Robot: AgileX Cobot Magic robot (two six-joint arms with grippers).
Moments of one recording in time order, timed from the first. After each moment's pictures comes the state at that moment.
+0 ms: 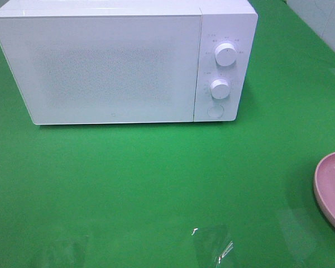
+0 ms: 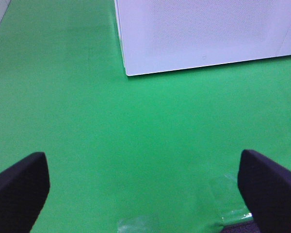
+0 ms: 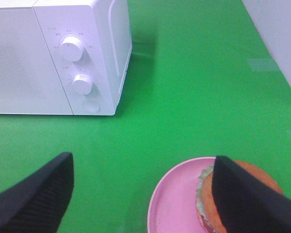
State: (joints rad) left arm 0.07 -0.01 -0.52 -0.24 1.09 0.25; right arm 0.13 0.26 -0.53 -0.07 0.69 0.14
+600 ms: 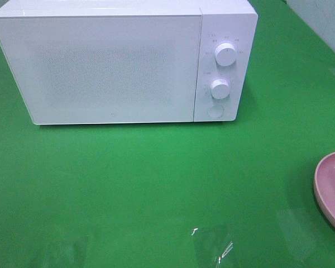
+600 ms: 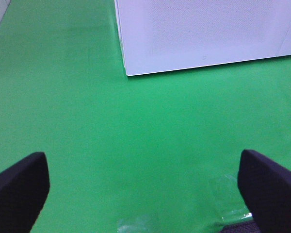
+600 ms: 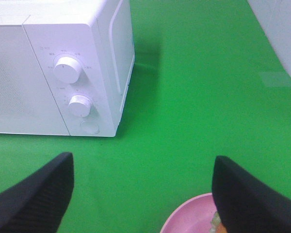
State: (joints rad) left arm 0.07 -0.01 -0.52 -0.24 1.09 0.25; right arm 0.13 0.57 -0.53 -0.07 0.40 0.14
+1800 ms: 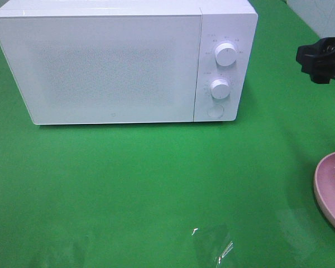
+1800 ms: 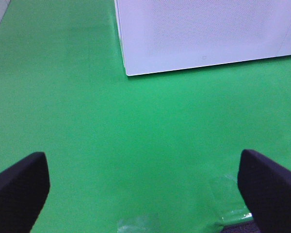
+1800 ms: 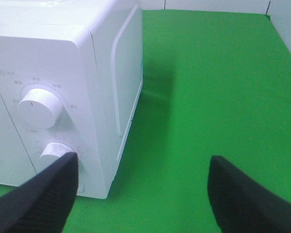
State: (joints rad) left arm 0.07 -0.01 -0.52 -0.24 1.09 0.25; right arm 0.13 1.20 -0.51 -0.08 -0.35 0.07
